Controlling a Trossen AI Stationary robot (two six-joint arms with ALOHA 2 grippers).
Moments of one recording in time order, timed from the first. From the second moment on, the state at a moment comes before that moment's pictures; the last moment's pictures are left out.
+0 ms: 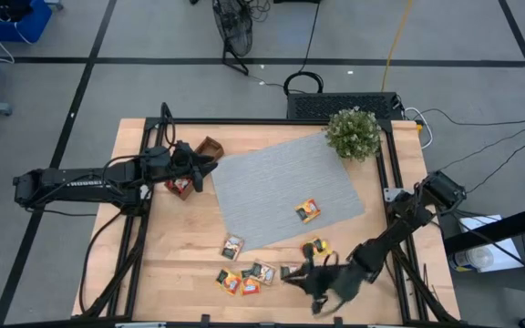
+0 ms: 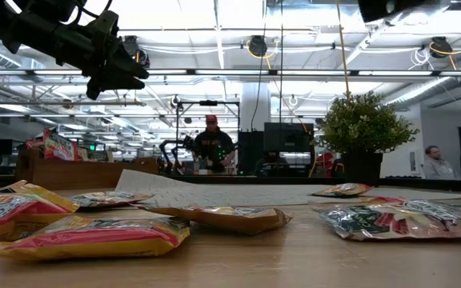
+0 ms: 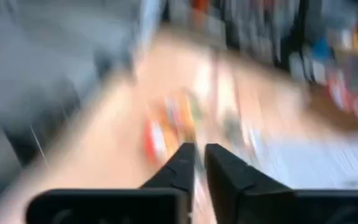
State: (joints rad) left arm 0.25 0.75 0.40 0.08 -0.13 -0.37; right arm 0.76 1.75 0.87 0.48 0.63 -0.01
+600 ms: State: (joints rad) left arm 0.25 0.75 0.40 0.08 -0.13 -0.37; right arm 0.63 1.96 1.12 -0.32 0.28 0.58
